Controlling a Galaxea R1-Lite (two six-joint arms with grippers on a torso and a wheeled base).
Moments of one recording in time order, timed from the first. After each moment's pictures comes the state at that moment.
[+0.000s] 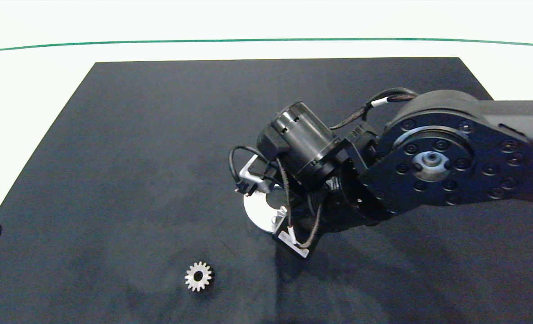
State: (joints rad) left arm -0.17 1.05 -1.45 1.13 0.13 -0.28; right arm 0.92 2.01 -1.81 0.77 -0.31 -0.22
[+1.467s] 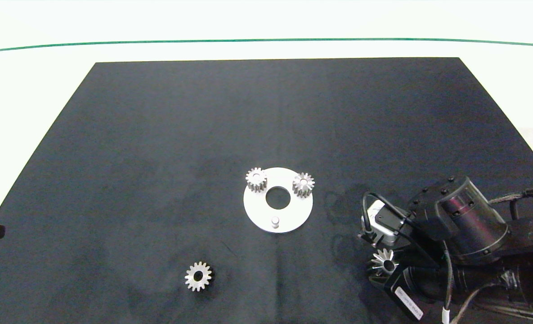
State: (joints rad) left arm -0.17 1.06 -1.44 1.13 0.11 -0.28; right arm 0.73 1.55 -0.86 0.24 -0.28 -0.14
